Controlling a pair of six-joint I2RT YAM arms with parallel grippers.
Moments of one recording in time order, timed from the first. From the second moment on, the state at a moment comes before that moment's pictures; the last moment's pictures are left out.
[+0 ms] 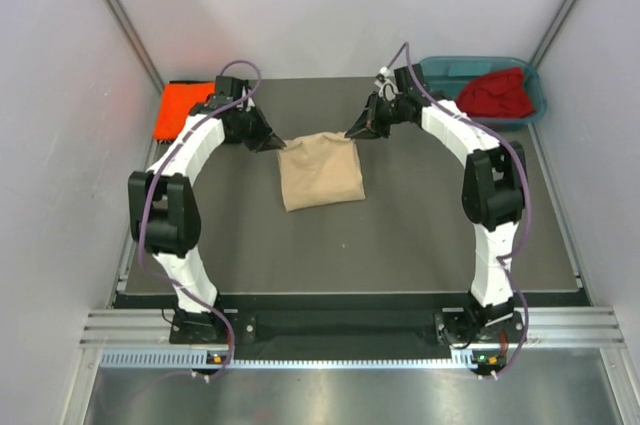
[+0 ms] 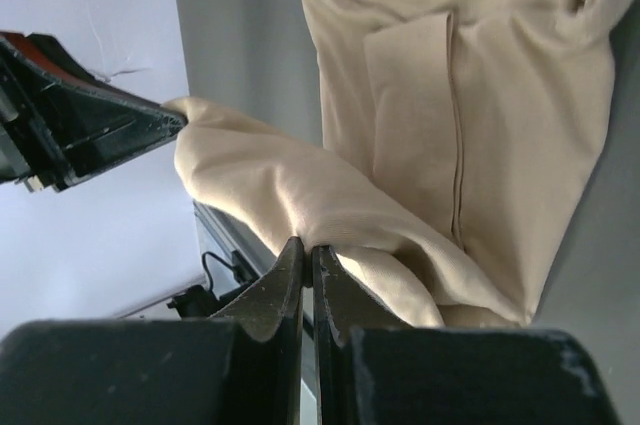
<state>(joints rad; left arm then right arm) -0.15 1.79 1.50 -0.67 0.40 -0.72 0.33 2.05 1.73 -0.51 -0.72 0.67</state>
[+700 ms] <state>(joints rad) -0.10 2.09 1.72 -0.63 0.46 -0.75 0.29 2.42 2.07 -0.49 -0.85 0.74</state>
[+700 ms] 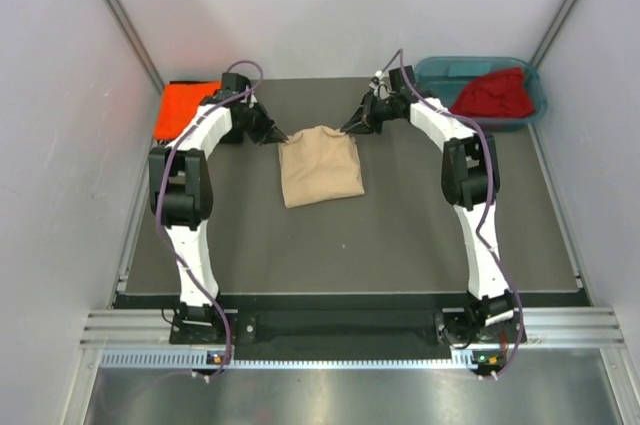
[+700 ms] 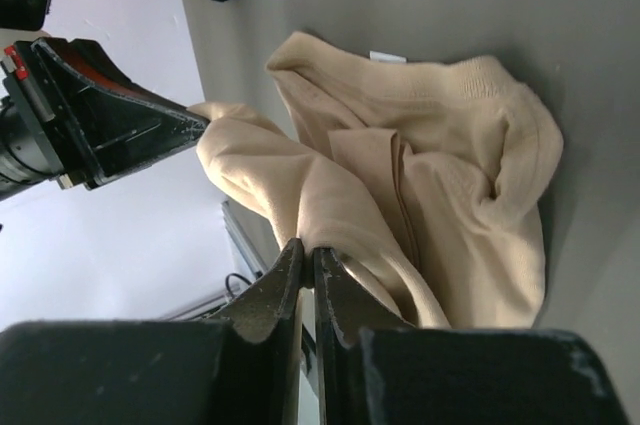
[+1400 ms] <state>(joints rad) -0.09 2.22 2.04 -0.72 0.37 -0.61 0.22 2.49 2.26 -0.50 -0.82 0.78</state>
